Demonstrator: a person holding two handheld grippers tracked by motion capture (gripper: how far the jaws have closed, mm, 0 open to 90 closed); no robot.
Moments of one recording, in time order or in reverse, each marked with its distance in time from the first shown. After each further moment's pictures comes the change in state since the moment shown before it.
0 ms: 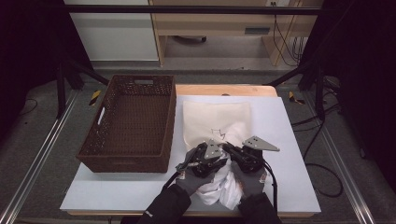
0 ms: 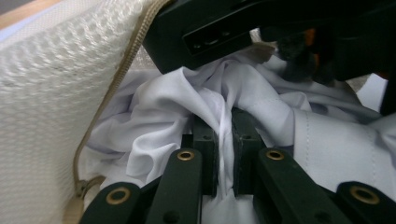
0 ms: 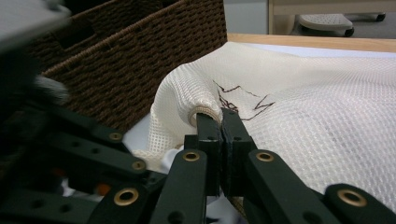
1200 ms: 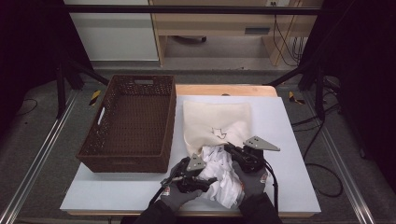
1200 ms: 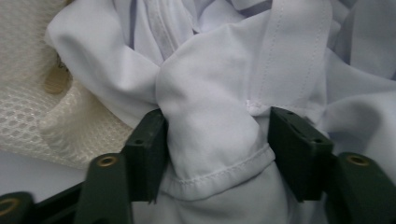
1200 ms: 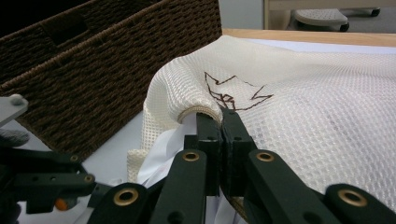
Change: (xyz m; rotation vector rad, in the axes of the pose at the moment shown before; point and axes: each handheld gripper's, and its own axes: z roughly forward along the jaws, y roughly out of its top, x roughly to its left) left arm -0.010 -0.057 -0.028 0.056 -0.015 -0.126; right arm -0.002 -0.001 0.000 0.017 -0.019 0.002
